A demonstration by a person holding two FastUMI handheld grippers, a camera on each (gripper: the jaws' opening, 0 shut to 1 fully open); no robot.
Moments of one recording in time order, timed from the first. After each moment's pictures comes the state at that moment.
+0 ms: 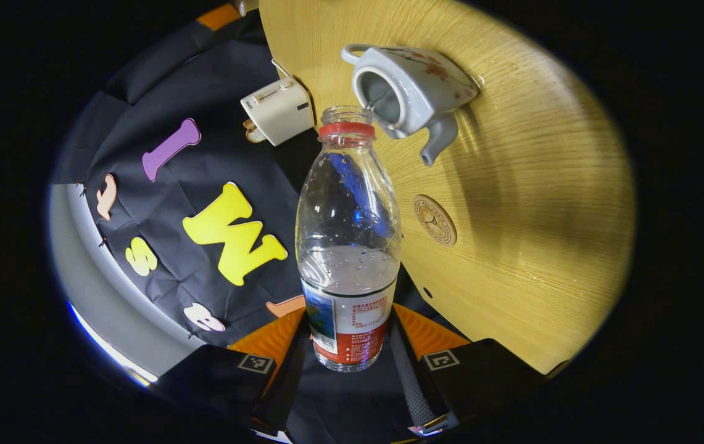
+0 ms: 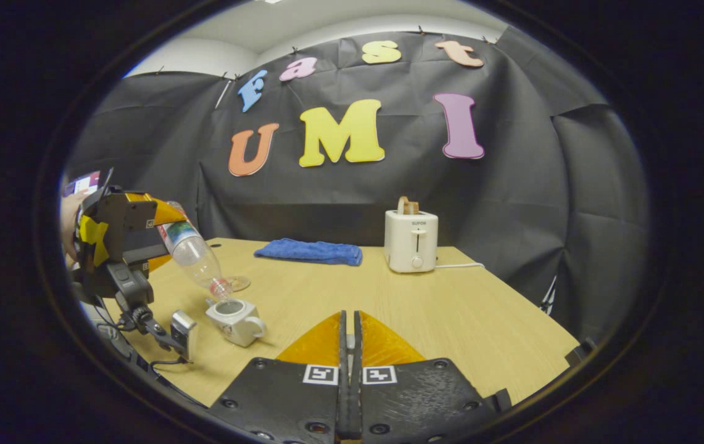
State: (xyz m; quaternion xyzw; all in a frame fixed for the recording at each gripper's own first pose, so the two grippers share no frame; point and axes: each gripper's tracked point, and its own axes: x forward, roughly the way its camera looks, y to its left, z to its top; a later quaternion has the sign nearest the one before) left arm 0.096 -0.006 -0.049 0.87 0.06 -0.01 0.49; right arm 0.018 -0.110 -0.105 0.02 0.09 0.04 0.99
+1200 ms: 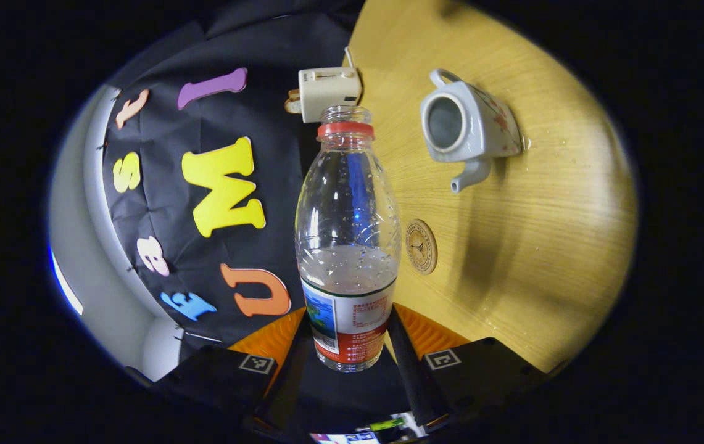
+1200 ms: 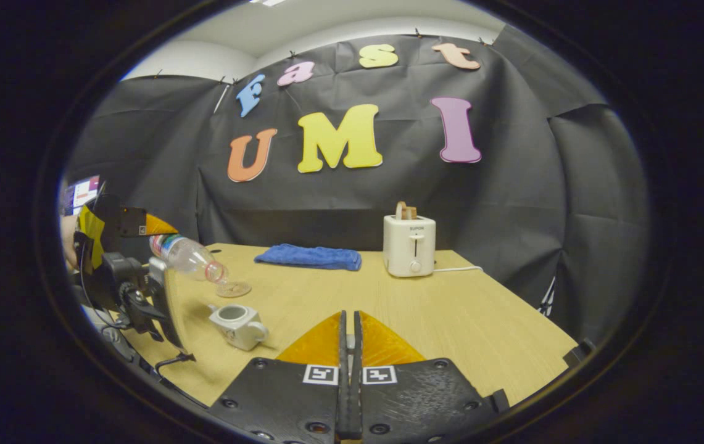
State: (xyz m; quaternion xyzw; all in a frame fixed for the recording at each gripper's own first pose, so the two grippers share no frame) left arm 0.081 0.010 -0.077 0.69 0.11 -0.04 0.71; right arm 0.015 -0.110 -0.093 0.02 0.08 0.04 1.00
